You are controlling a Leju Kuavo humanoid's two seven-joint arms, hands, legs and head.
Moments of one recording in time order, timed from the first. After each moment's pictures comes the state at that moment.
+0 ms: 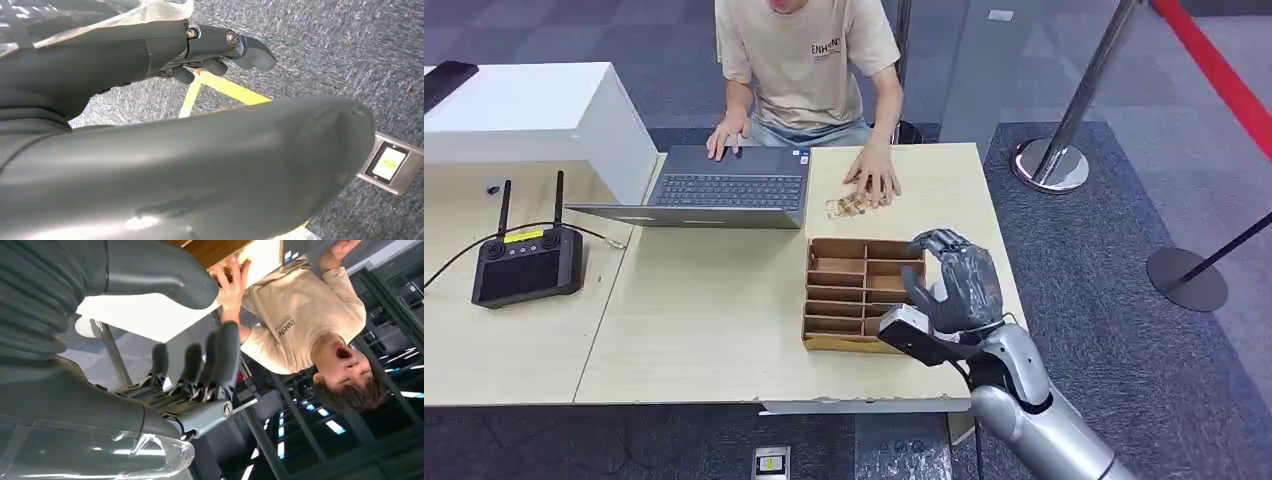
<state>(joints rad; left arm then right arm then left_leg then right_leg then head) -0.10 0.02 -0.92 -0.21 1.29 0.51 -0.09 -0.32 -0.31 0.62 -1.55 0.84 -0.62 0.15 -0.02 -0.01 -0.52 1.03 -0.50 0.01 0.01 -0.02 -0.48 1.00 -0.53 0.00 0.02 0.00</state>
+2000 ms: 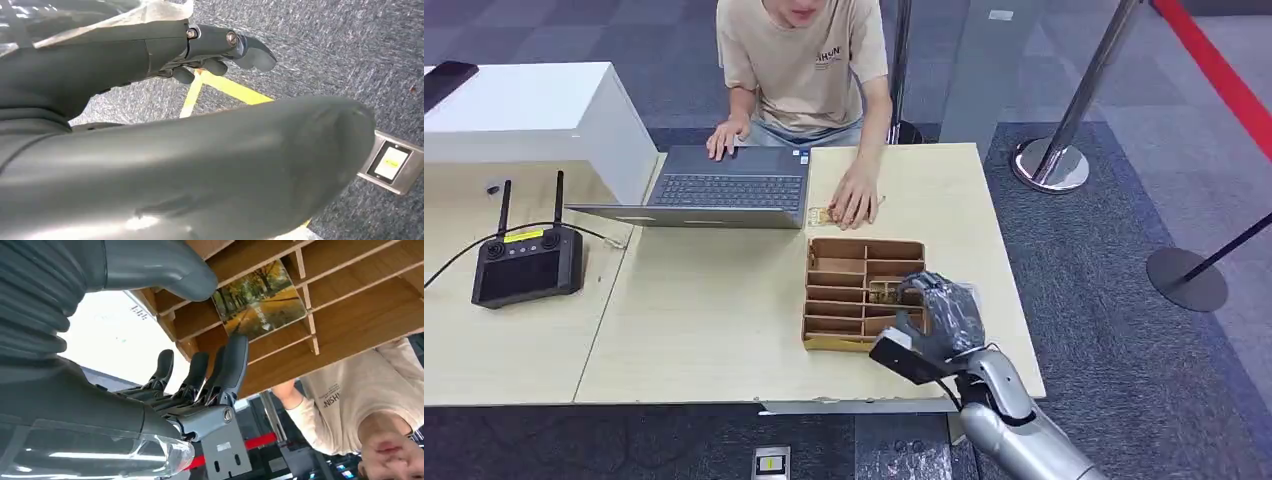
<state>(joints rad) -0.10 0.01 -0.92 -0.21 1.29 0.52 -0.09 -0.31 -0.27 0.68 -1.27 0.79 -0.62 0.13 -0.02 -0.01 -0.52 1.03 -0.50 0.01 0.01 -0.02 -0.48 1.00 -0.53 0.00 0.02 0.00</state>
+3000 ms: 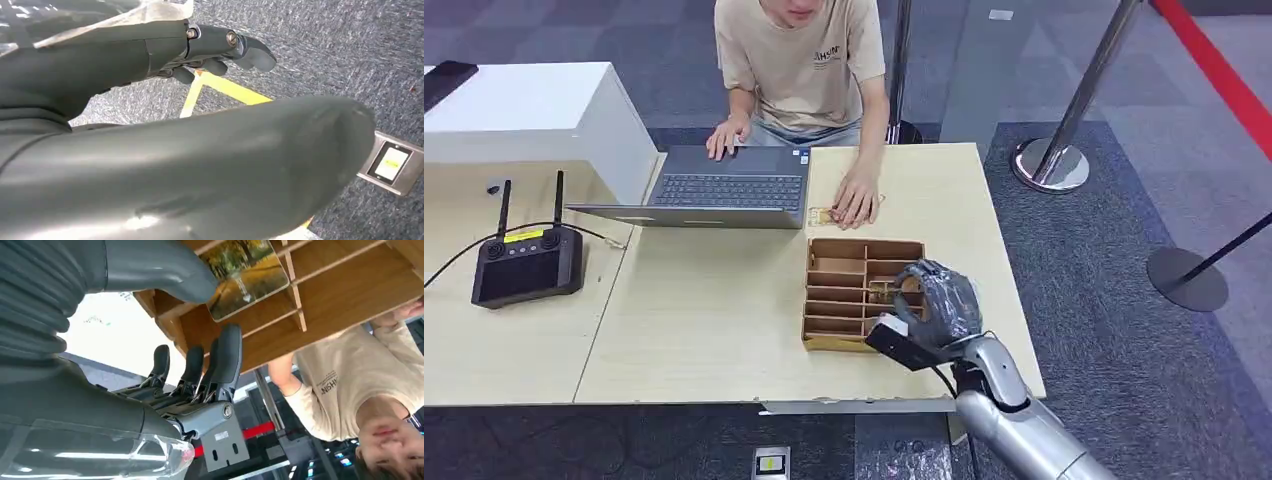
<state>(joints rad) -0.10 0.01 -0.92 -0.21 1.28 0.53 -0.08 -0.36 -0.25 0.68 -1.25 0.79 -0.64 0.15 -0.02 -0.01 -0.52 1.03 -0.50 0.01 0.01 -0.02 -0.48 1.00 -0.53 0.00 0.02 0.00</state>
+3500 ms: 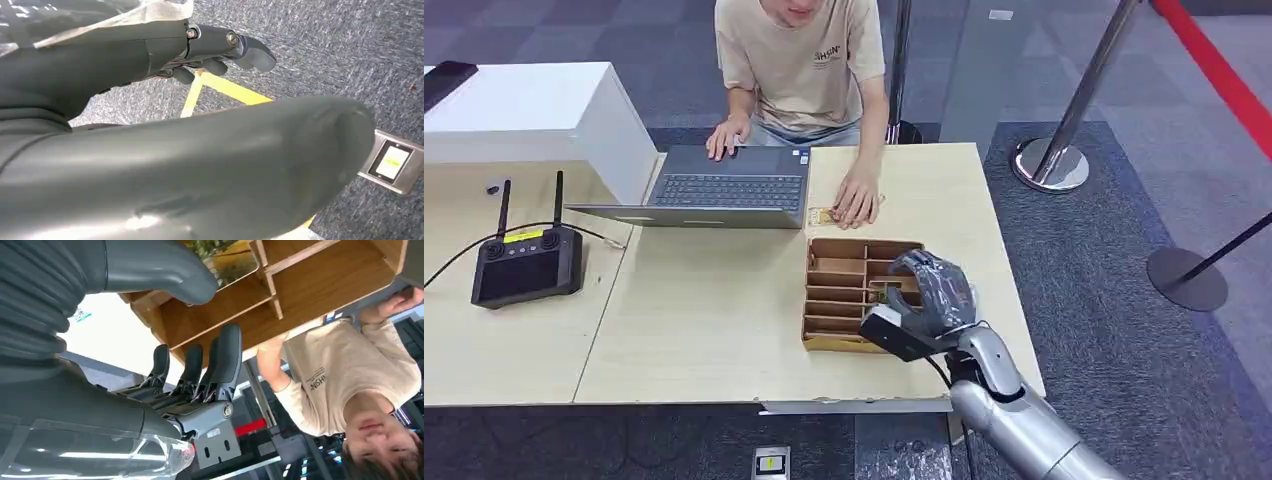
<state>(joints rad) -0.10 0.01 -0.92 -0.21 1.27 0.52 -0.08 -0.40 -0.23 0.70 -1.25 0.79 -0.60 0.15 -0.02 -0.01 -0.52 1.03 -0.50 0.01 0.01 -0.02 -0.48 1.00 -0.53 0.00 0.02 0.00</state>
